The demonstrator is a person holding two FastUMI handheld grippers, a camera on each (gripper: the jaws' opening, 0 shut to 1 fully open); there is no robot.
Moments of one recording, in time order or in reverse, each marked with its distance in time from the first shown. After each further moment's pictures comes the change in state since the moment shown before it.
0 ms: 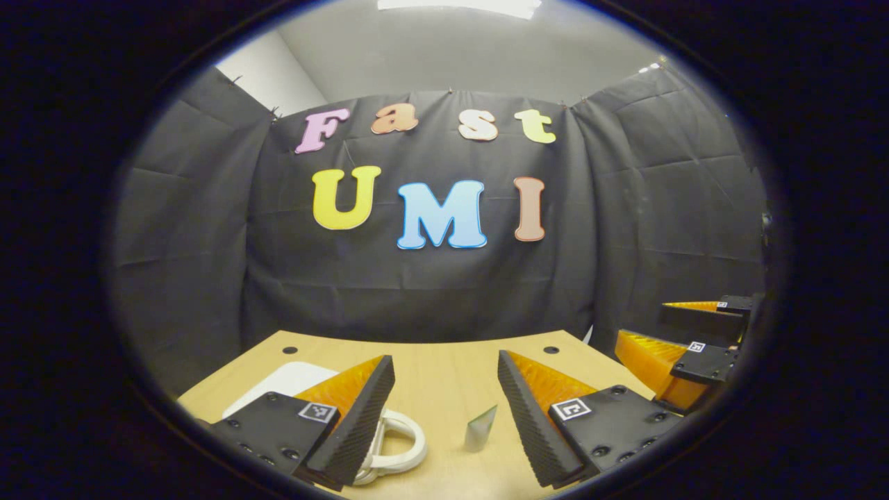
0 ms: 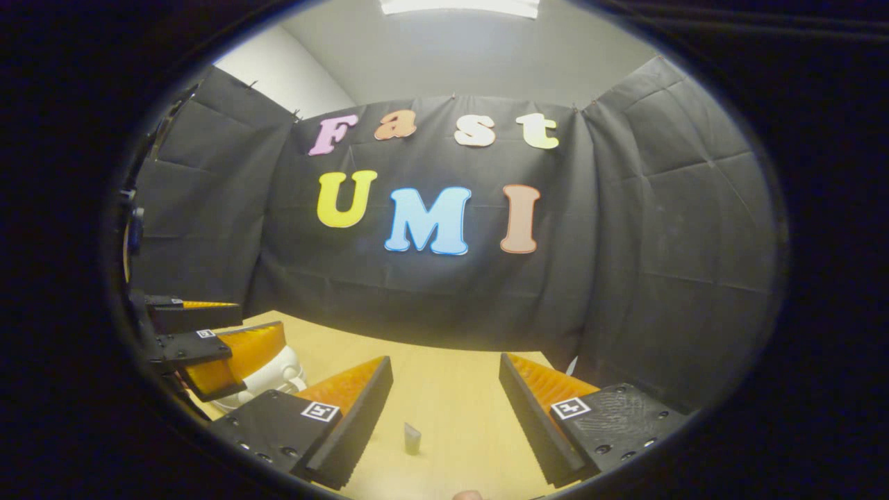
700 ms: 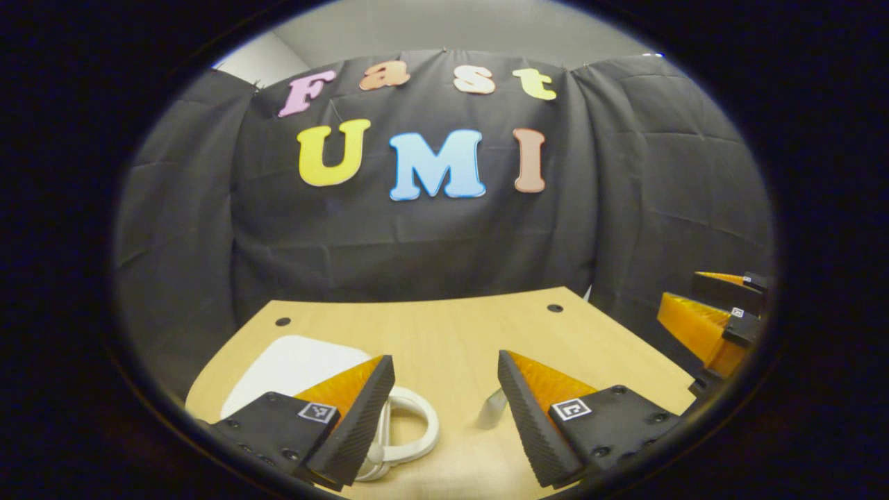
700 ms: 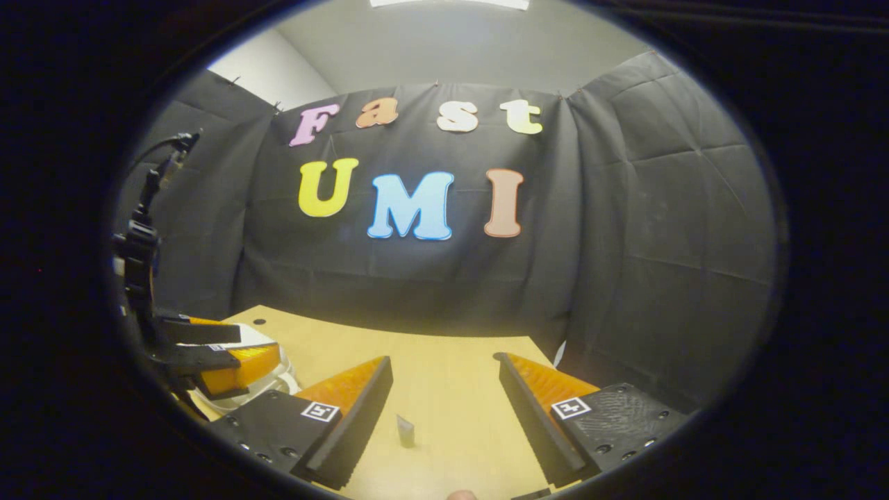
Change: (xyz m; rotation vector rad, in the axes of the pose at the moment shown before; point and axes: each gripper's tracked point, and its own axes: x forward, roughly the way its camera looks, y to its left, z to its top) left arm -0.023 0.003 -0.049 -0.001 0.299 -0.044; right arm 0.003 -0.010 -0.019 0.002 0.071 -0.048
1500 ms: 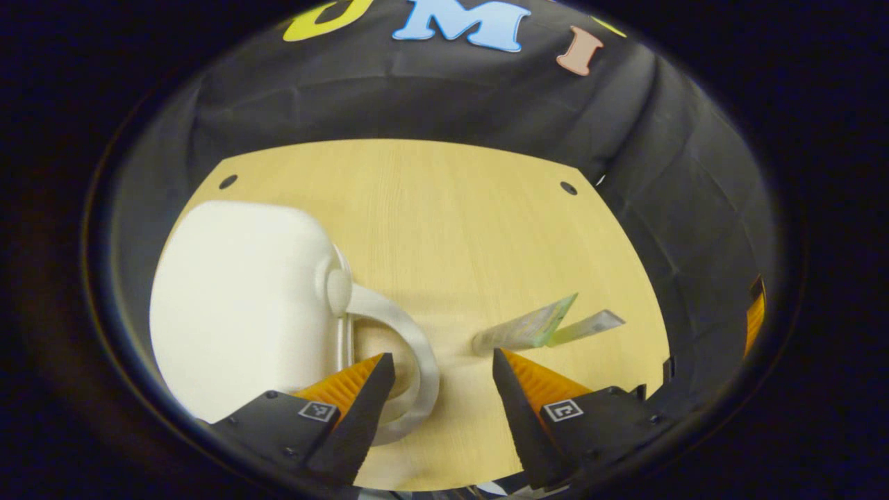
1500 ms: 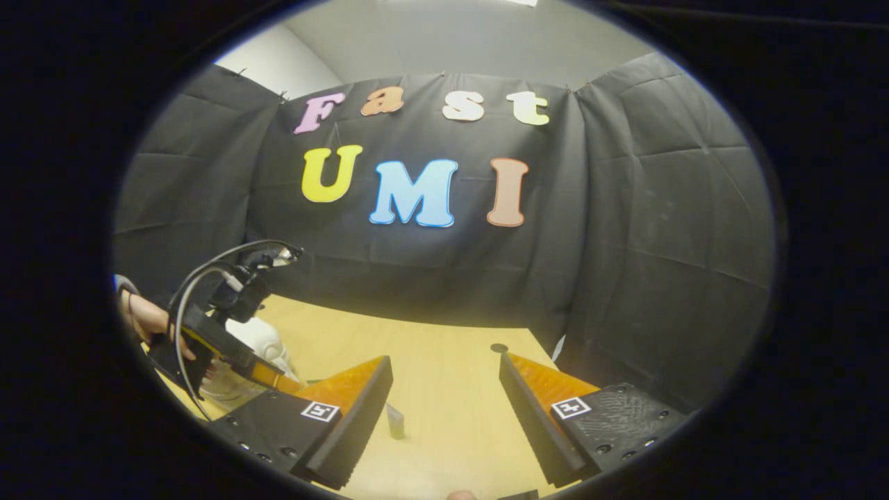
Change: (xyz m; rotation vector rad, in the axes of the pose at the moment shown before) left arm -0.025 -0.014 -0.105 -0.224 0.700 -0.091; right arm 0.001 -0.008 -0.014 -0.023 0.035 0.018
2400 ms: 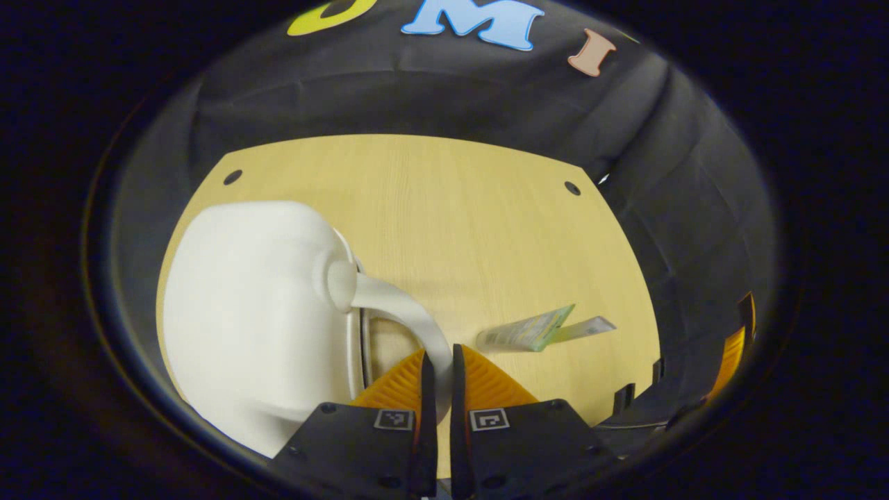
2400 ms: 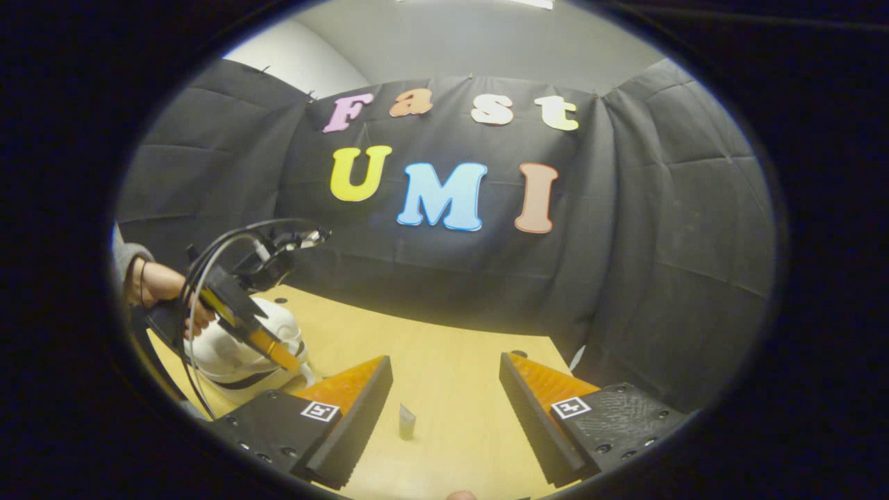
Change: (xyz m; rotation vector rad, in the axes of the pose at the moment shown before) left arm -0.087 0.027 0.102 0.030 -0.033 0.013; right arm 0.007 0.020 0.004 -0.079 -0.031 0.135
